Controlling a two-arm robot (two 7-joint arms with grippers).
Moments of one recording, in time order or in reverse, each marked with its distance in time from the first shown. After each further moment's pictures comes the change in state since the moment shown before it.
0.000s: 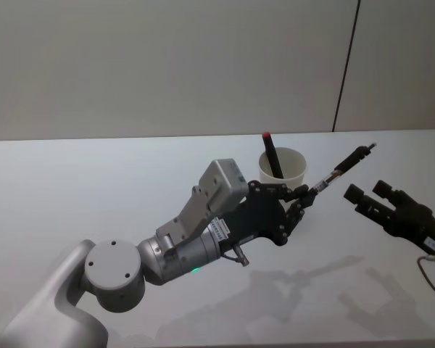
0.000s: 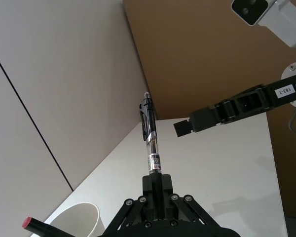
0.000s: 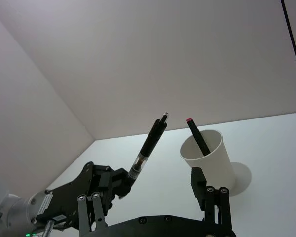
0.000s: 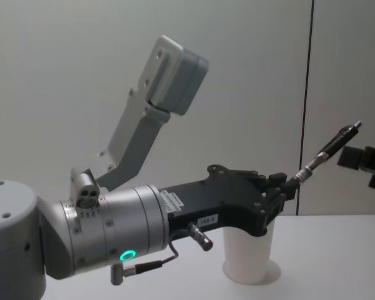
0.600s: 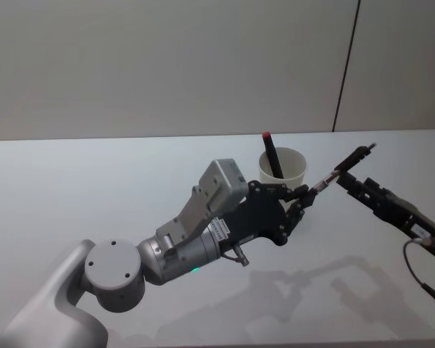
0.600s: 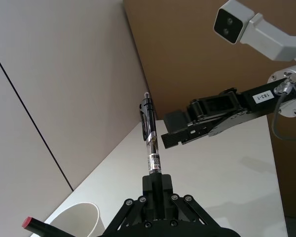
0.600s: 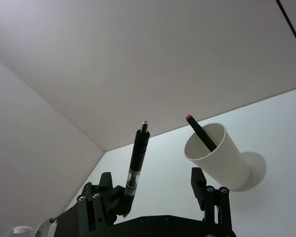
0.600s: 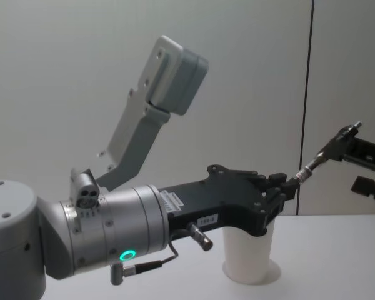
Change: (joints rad) left arm 0.000 0.000 0.000 0.000 0.000 0.000 0.000; right arm 0.056 -0.039 -0.026 0.046 0.155 0.089 -0.113
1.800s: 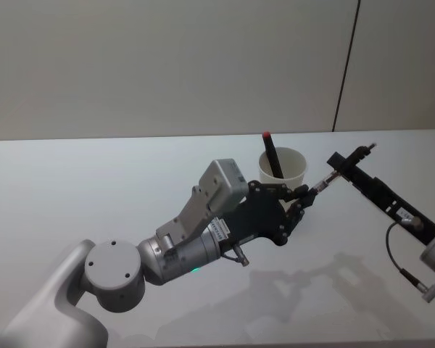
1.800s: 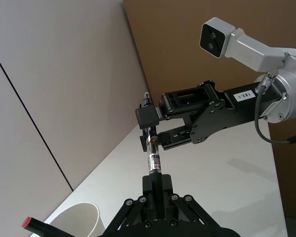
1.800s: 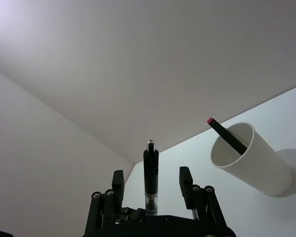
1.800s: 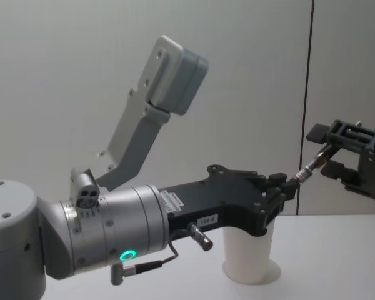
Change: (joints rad) left arm 0.000 0.000 0.000 0.000 0.000 0.000 0.000; right arm 0.066 -0.024 -0.041 0.075 0.186 0.019 -0.026
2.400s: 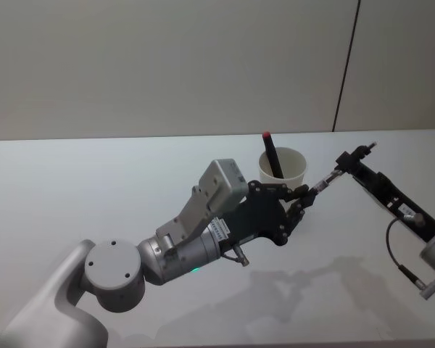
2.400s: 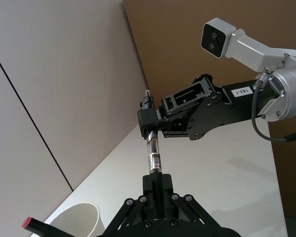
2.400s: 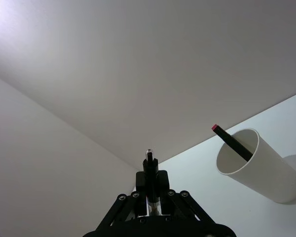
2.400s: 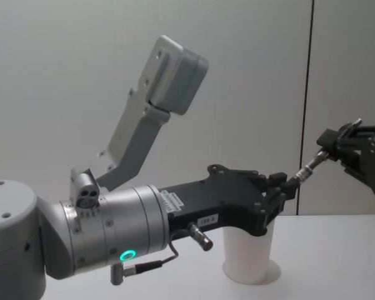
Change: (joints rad) left arm 0.000 0.000 0.000 0.000 0.000 0.000 0.000; right arm 0.002 0.004 -0.012 0.008 0.052 -0.037 0.000
